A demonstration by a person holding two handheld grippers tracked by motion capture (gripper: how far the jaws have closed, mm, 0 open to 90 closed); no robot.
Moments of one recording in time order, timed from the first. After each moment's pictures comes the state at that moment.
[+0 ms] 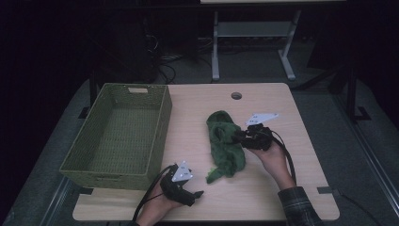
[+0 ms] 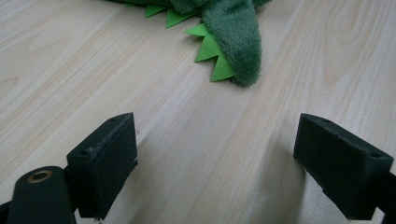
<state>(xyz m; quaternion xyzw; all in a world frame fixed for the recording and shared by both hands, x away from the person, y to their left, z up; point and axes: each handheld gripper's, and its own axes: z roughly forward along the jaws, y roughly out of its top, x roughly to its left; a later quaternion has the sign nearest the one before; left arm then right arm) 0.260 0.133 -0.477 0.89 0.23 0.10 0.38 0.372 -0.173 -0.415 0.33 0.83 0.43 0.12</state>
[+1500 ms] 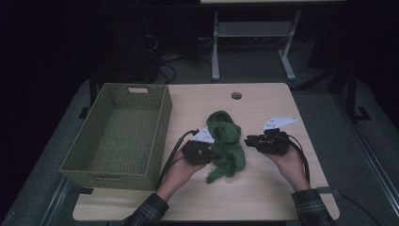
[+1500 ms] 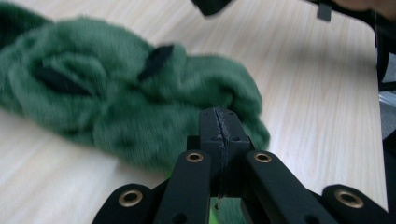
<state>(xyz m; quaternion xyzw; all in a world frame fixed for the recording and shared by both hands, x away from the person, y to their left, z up) 0.337 0.064 -0.404 0.88 0.21 0.03 0.42 0.351 -0.211 -0.410 0.33 0.83 0.43 0.11</state>
